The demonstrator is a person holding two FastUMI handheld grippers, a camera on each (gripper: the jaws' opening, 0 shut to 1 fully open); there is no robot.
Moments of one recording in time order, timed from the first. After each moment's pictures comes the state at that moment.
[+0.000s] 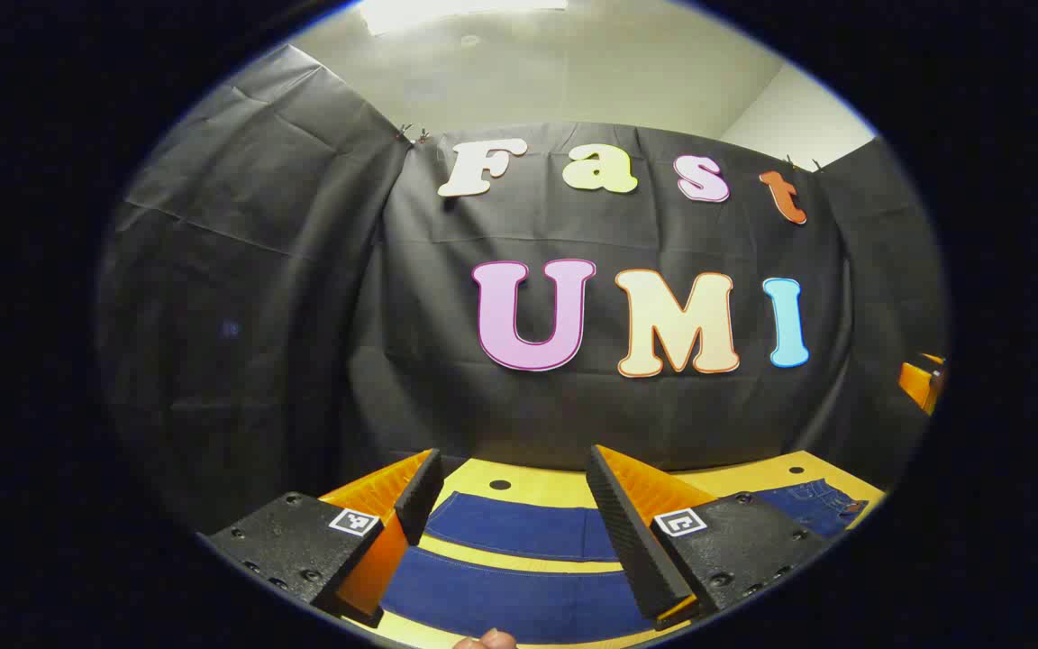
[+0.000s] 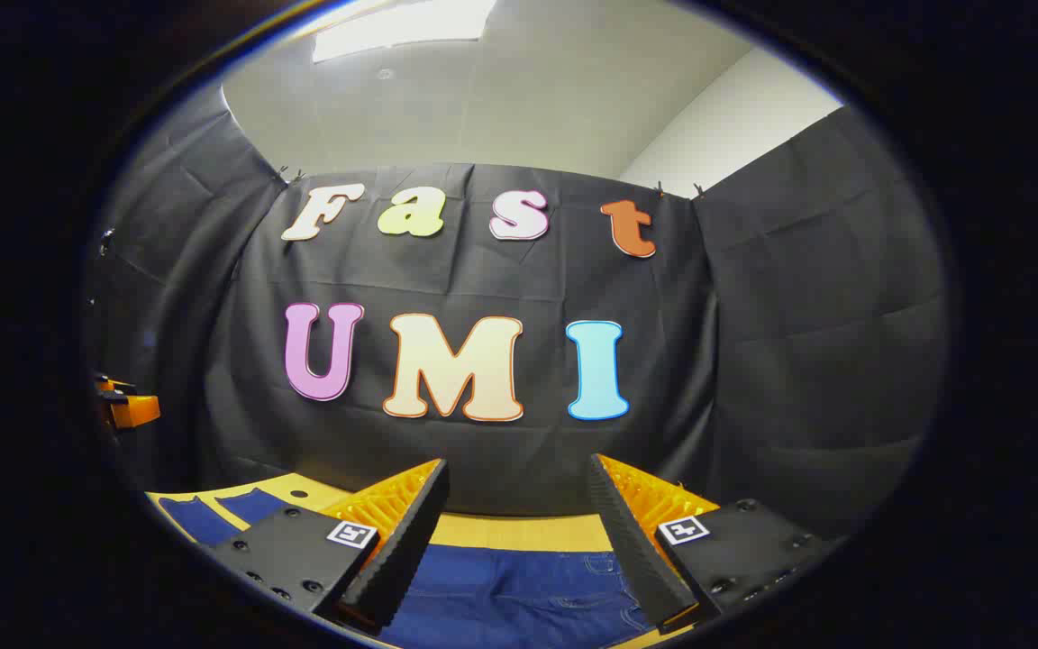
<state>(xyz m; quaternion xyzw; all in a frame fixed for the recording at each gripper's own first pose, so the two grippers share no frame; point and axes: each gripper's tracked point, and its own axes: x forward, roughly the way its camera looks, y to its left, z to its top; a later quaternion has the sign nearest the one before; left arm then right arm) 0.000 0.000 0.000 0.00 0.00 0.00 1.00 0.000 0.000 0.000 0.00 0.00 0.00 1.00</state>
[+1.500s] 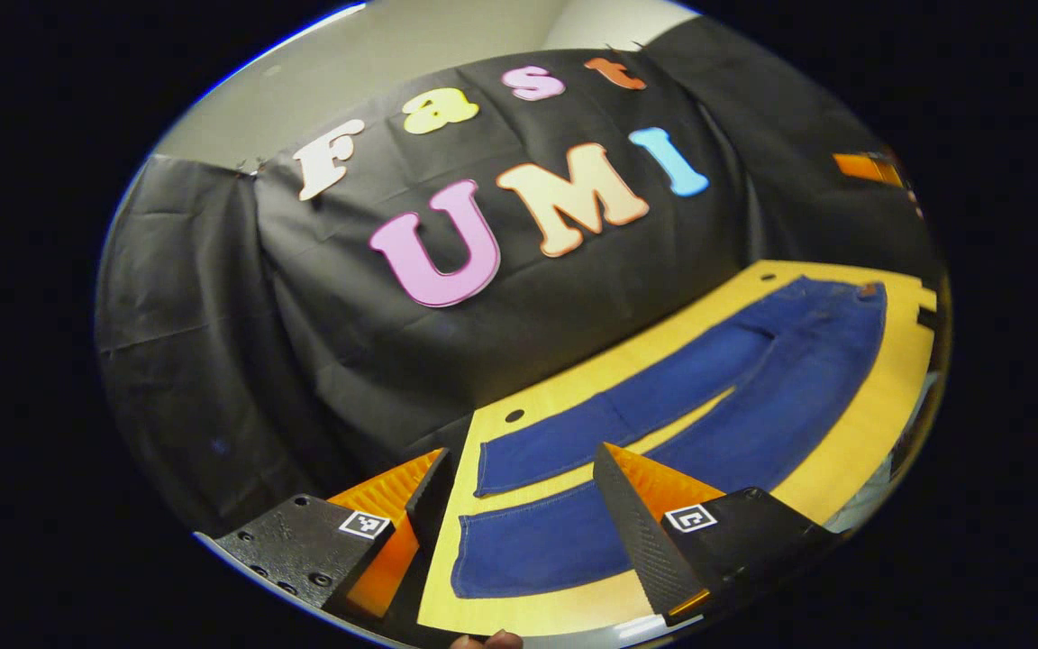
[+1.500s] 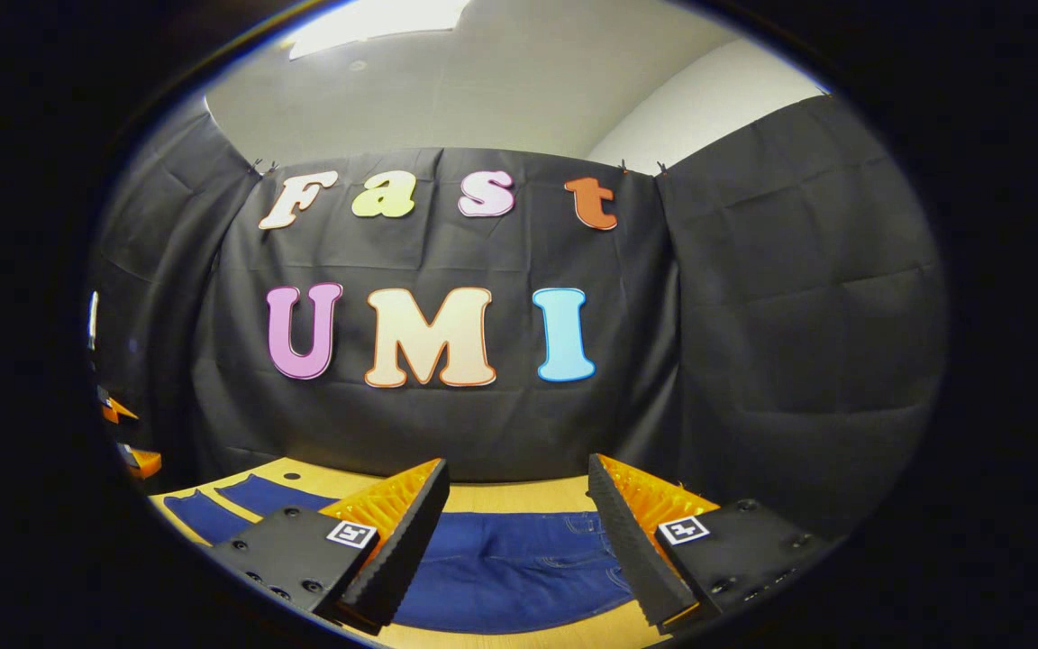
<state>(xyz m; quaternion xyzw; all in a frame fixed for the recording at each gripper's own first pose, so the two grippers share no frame) -0.037 0.035 -0.112 0.29 0.12 -0.14 0.94 -0.075 -0.028 -0.040 0.01 0.05 -0.05 1.00</state>
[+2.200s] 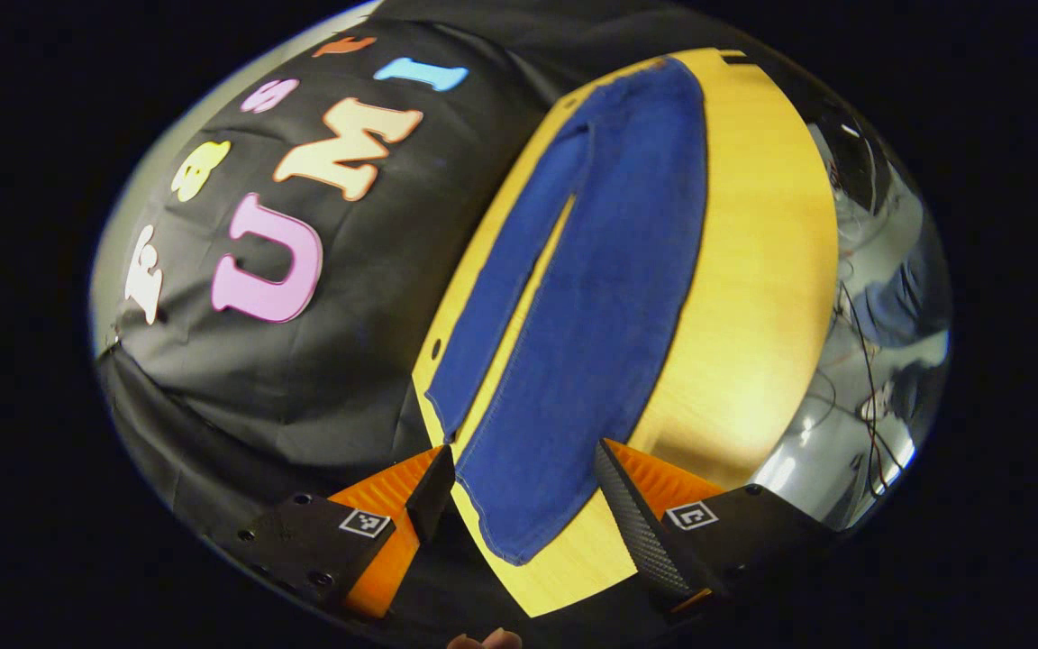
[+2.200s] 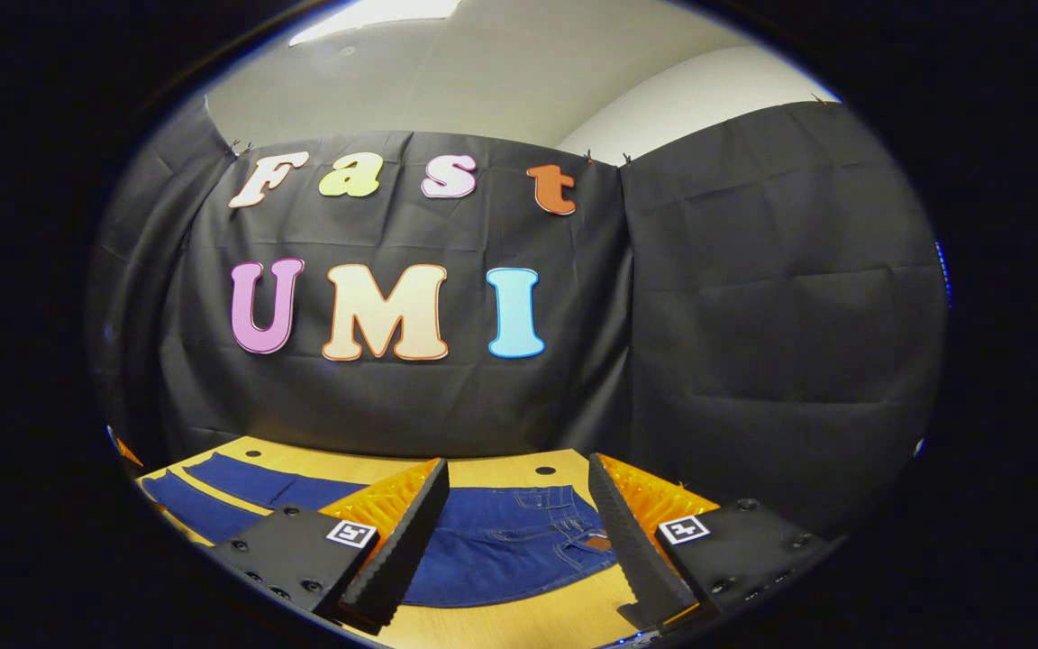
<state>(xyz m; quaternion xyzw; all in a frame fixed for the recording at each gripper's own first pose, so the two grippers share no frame) -0.070 0.093 -0.265 0.57 0.22 -0.26 0.75 -0.114 -0.077 -0.065 -0.01 0.08 -0.11 0.99</state>
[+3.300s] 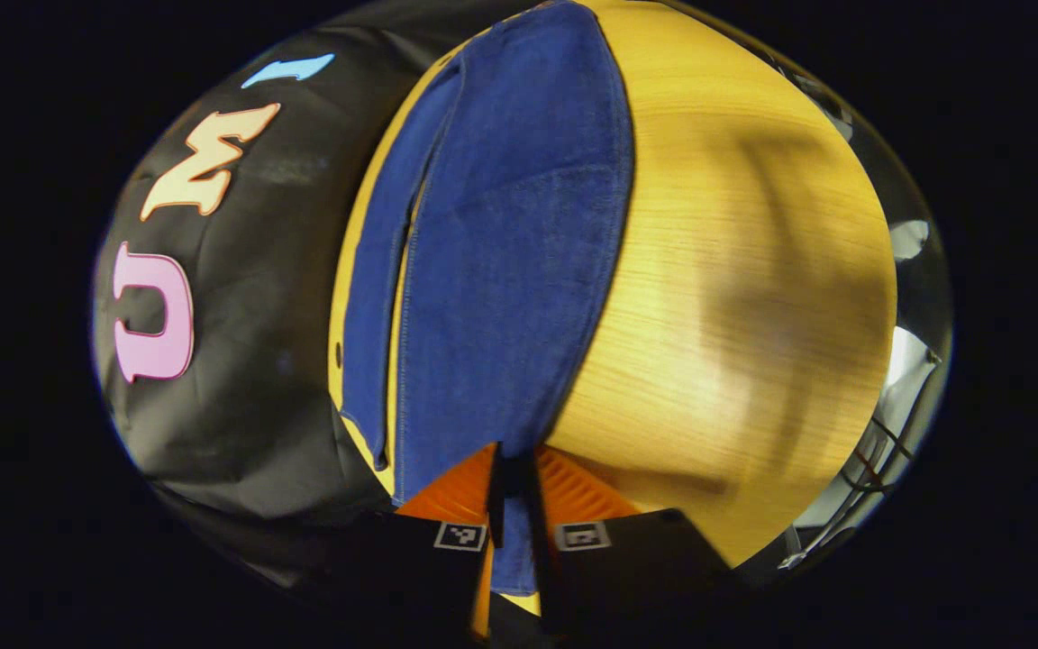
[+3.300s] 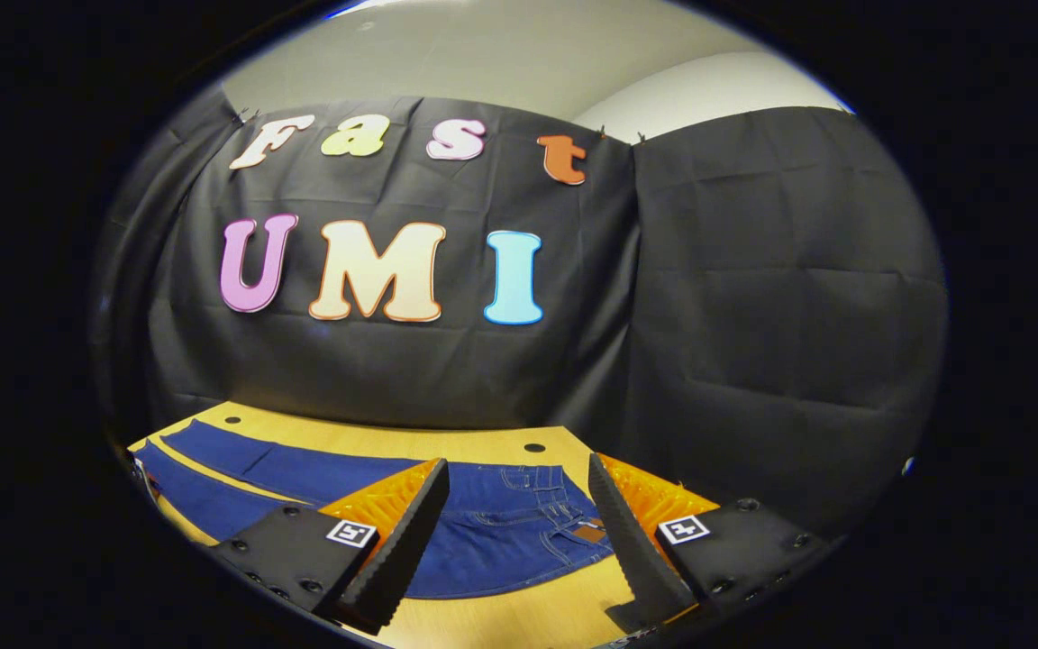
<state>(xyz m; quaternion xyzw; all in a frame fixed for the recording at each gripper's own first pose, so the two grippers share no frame) -0.033 0.091 -0.347 0.64 0.30 -0.34 0.62 -0.074 -0.083 -0.121 -0.04 0.14 -0.10 0.98</state>
